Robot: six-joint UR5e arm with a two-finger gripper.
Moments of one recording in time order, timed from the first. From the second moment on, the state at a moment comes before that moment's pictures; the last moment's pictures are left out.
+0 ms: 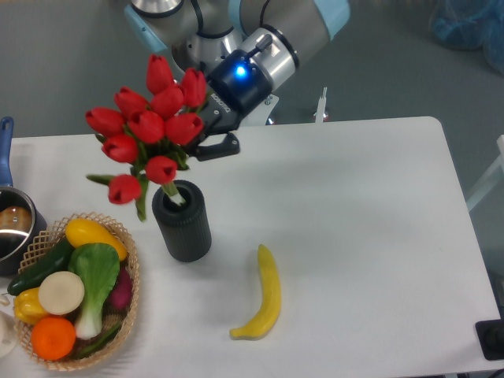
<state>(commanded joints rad) 2.61 -1.56 -1.98 -0.75 0.19 0.94</state>
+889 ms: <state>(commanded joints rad) 2.66 -1.54 -2.04 -0.75 0.19 1.00</state>
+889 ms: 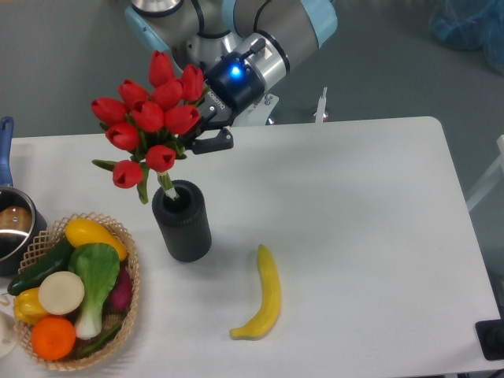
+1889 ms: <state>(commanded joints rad) 2.63 -1.67 -2.13 -0.75 0.28 1.16</state>
